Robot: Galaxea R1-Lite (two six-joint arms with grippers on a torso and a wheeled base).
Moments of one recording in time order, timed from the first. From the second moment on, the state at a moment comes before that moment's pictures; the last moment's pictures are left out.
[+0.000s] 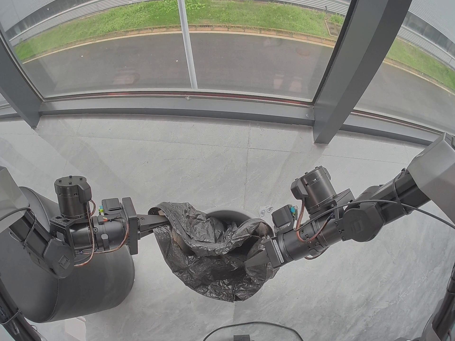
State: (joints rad) left arm -0.19 1.89 -0.52 -1.03 -0.81 -1.17; right arm 0.59 2.06 -1.08 -0.09 0.62 0.22
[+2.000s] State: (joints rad) left arm -0.25 2.06 -0.49 -1.20 -0.82 -1.16; right arm 0.51 2.09 -0.72 -0.46 0.45 0.13
